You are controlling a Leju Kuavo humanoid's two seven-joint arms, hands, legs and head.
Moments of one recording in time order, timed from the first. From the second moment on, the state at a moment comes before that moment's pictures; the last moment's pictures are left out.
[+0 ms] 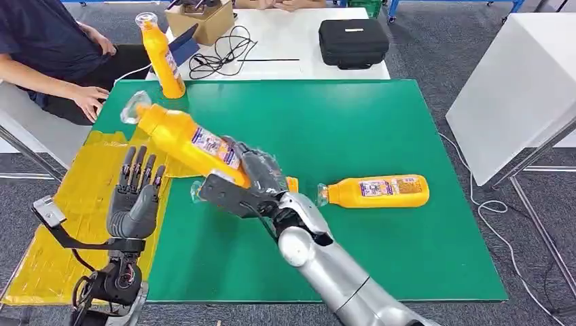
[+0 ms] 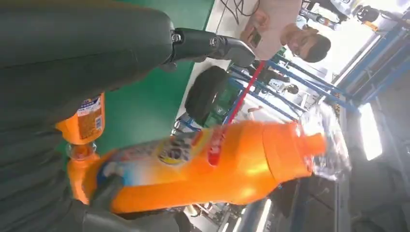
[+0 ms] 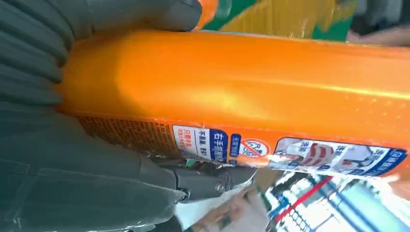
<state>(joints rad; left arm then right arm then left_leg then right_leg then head) 0.01 0.08 -0.15 -1.71 0.75 -0.12 -0.31 -0.56 0.32 0.76 -1.07 0.54 -0.17 0.12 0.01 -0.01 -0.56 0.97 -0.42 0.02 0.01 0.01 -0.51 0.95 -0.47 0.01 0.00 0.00</state>
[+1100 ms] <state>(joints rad) 0.01 0.07 -0.18 -1.74 0.80 -0.03 -0.29 -0.65 0.37 1.19 -0.98 0.50 -0.25 0.30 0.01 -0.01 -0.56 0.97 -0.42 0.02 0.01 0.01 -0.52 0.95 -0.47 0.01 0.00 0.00</state>
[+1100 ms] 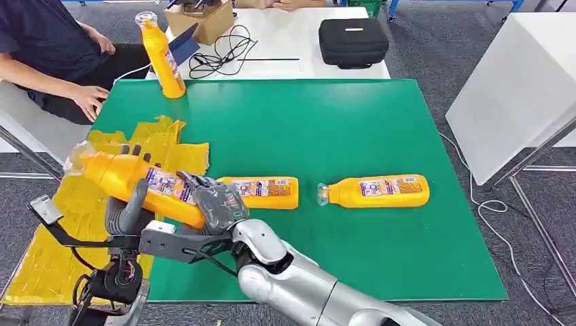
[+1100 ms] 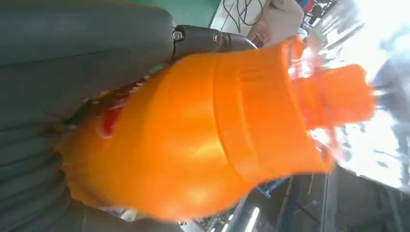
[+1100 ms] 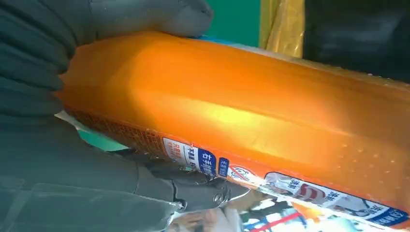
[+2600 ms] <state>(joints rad) 0.16 0.02 -0.07 -1.92 0.75 0.02 -0.28 -0.65 0.37 1.25 -1.08 0.63 -0.12 0.33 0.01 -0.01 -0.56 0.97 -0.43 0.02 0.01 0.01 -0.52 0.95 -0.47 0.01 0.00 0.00</state>
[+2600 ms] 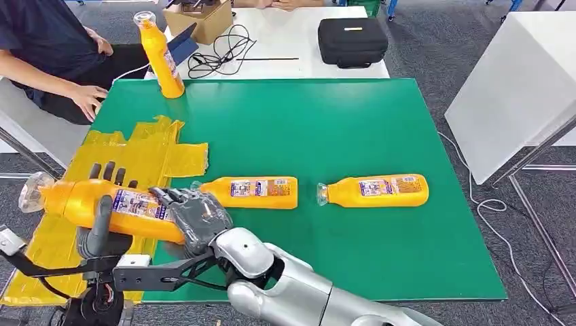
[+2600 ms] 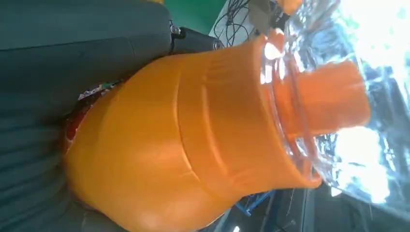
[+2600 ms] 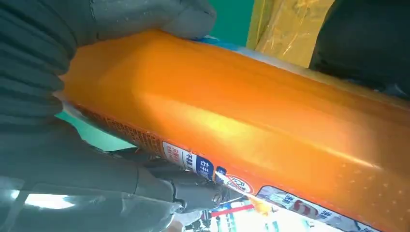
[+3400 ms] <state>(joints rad) 0.09 0.01 -0.09 -1.87 0.78 -0.06 -0.27 -0.50 0.37 0.96 -1.07 0.77 -0.09 0.22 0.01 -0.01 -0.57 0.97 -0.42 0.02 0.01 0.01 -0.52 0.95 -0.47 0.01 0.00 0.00</state>
